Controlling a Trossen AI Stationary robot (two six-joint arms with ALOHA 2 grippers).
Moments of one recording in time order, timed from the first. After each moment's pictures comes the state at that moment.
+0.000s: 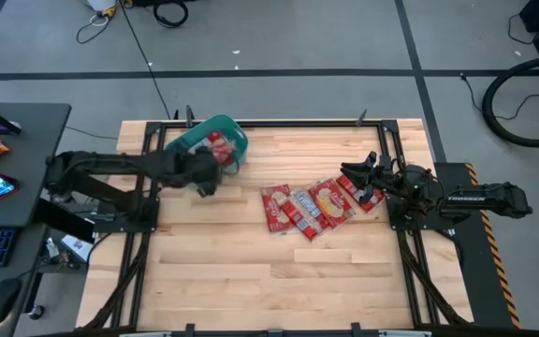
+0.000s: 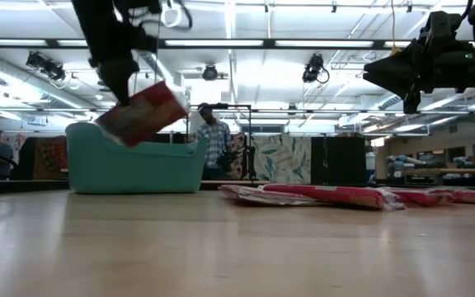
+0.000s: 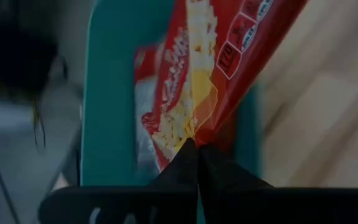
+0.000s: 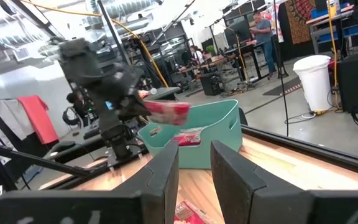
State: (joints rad) left arm 0.08 1.29 1.04 -1.07 -0.67 -0.37; right arm -0.17 0.29 0.01 0.43 0.19 0.31
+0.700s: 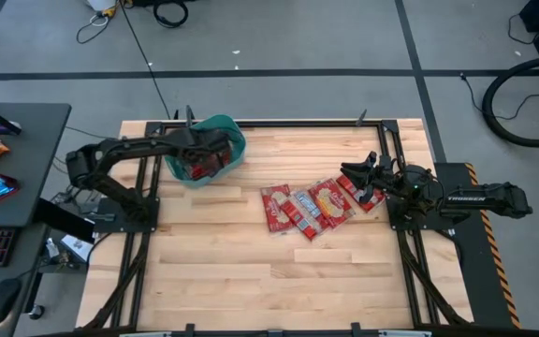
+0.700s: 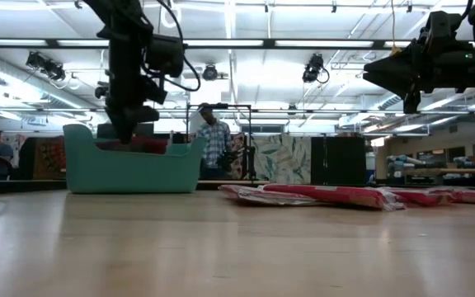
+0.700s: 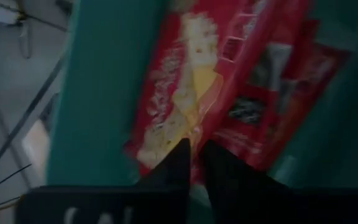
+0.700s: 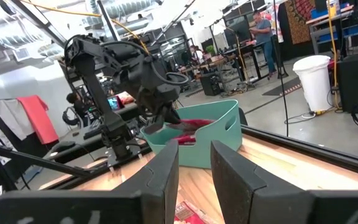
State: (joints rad) left arm 0.43 1.51 1.04 -0.97 -0.55 -0.37; right arm -0.17 0.29 0.01 0.43 0.19 0.31
